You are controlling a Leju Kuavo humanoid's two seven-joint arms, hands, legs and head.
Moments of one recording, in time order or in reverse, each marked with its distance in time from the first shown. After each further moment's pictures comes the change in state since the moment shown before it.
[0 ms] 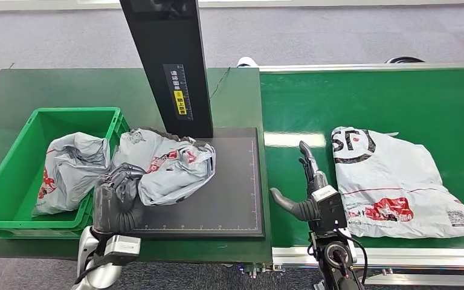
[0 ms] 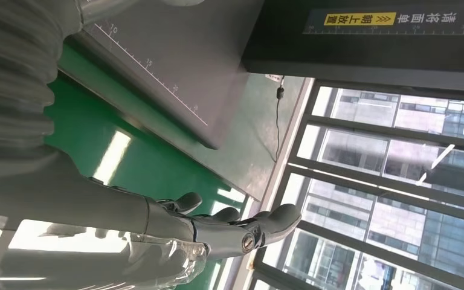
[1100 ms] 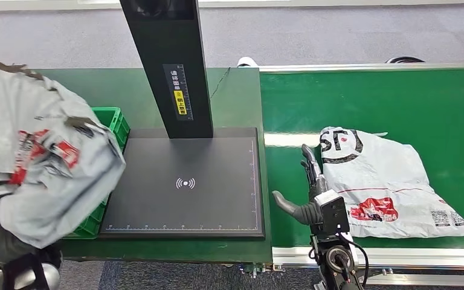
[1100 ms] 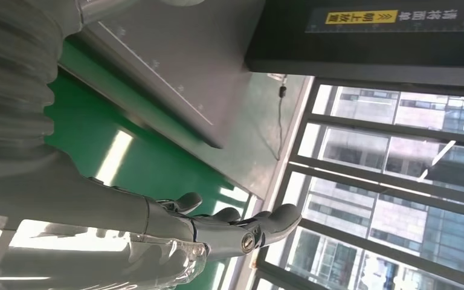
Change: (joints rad) left arm 0.030 0.159 0.098 -0.453 0.053 0.297 -0.044; right arm 0.036 -0.005 -0.003 -0.021 -0.014 -0.006 -0.007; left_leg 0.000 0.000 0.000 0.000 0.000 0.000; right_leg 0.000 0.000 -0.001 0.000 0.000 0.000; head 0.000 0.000
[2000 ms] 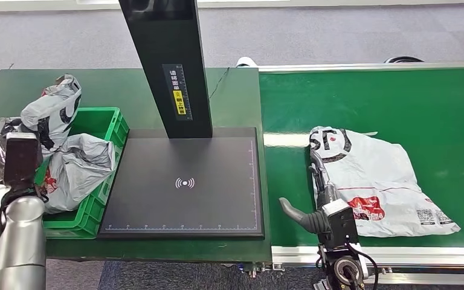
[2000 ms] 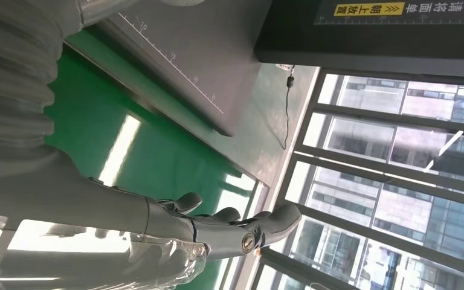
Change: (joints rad) left arm -0.406 0.021 0.442 0.837 -0.017 -0.343 0.358; right arm 0.069 -0.001 -0.034 -0.102 0.032 0.015 0.026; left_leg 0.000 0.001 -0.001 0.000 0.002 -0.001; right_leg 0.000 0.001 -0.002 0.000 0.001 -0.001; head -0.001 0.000
